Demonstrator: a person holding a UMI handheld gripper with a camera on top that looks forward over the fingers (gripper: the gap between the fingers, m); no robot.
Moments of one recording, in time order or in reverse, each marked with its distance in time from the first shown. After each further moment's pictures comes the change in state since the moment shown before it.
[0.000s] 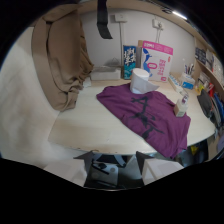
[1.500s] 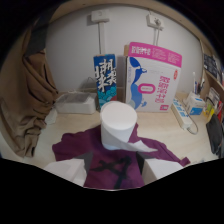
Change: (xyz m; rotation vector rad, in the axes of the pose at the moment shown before) arm 0.123 -0.192 0.191 0.160 0.036 -0.001
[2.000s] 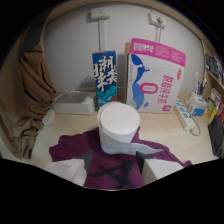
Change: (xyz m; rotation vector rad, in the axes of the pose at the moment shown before) arm 0.000 -0.004 0.021 -0.006 0.001 -0.004
